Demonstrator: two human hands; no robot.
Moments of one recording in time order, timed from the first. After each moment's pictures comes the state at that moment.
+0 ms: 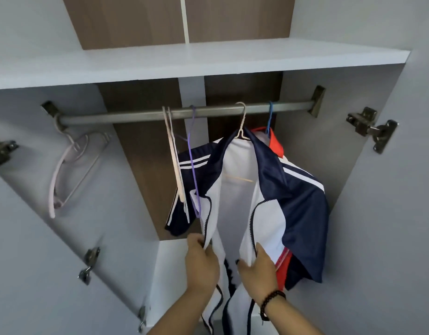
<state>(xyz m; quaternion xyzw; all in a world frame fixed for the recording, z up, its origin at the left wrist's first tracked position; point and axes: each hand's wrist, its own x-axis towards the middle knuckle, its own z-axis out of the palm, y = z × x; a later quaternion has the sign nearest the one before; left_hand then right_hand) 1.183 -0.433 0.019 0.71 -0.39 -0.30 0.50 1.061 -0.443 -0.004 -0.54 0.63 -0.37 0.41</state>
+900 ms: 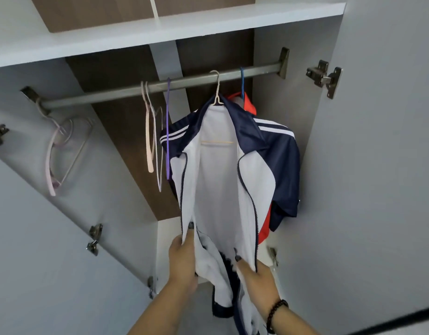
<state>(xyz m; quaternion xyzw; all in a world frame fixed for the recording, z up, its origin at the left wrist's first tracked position) 1.197 -0.340 0.000 0.65 -0.20 -0.50 0.54 1.042 -0.304 -0.043 -0.36 0.61 -0.41 0.57</state>
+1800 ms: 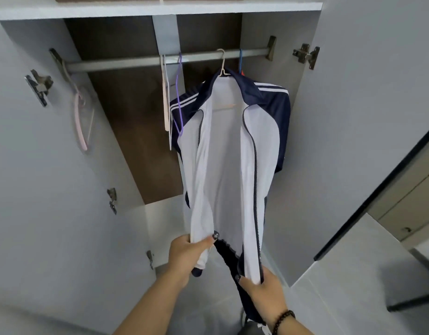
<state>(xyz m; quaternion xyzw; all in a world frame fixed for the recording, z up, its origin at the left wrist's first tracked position) 1.316 -0.180 -0.023 0.67 -0.37 -0.54 0.36 1.149 -0.090 -0.055 -0.37 0.72 -0.37 0.45</state>
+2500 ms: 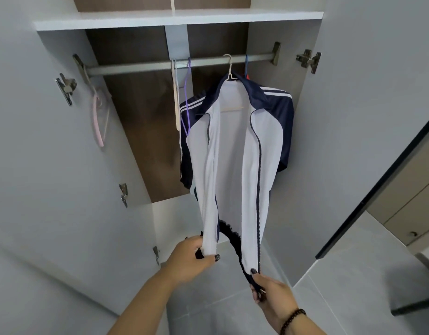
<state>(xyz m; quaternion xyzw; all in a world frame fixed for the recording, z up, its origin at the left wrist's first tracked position) 1.349 -0.138 -0.014 0.57 -0.67 -0.43 0.20 1.143 -0.063 -0.055 -0.05 0.62 -0.47 0.63</state>
